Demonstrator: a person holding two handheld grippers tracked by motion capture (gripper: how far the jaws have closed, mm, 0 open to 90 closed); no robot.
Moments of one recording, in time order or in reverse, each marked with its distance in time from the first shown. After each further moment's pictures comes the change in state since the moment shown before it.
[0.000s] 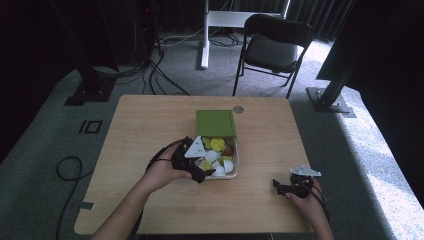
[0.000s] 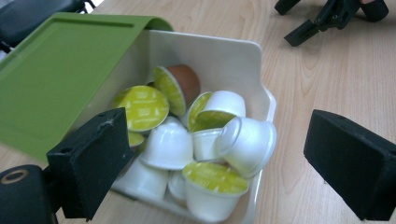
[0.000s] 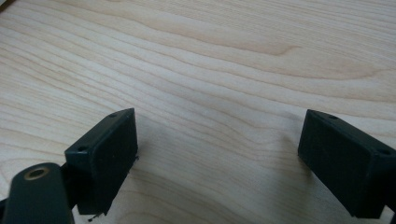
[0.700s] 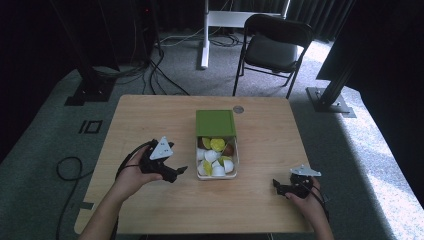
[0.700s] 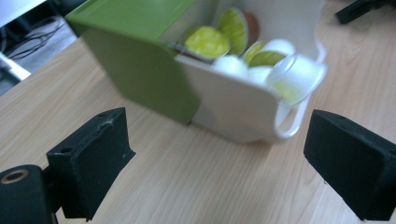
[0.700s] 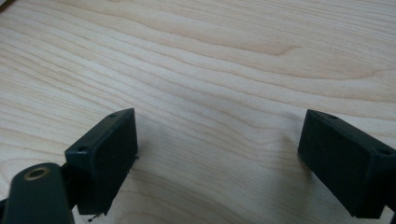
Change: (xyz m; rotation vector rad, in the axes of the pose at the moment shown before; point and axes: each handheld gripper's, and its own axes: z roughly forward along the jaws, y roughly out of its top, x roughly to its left) left arm 0.019 -0.058 -0.056 -0.015 0.128 -0.134; right arm 0.000 0.000 0.000 0.001 0.001 -0.001
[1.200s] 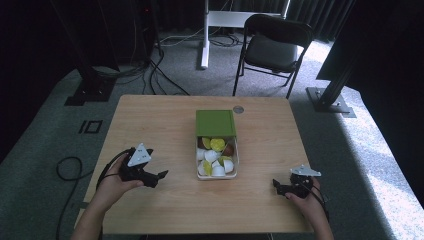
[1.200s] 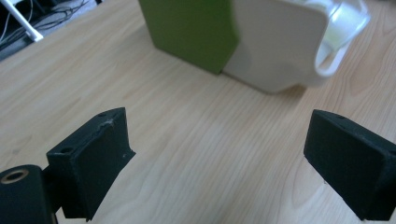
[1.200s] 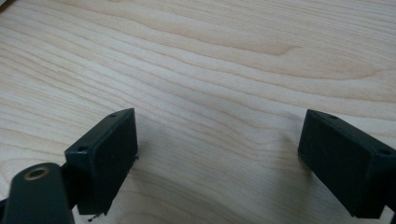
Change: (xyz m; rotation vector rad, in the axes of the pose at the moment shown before) left arm 0.016 -0.054 -0.029 0.025 0.082 -0.093; right arm 0.000 0.000 0.000 0.000 0.000 0.000
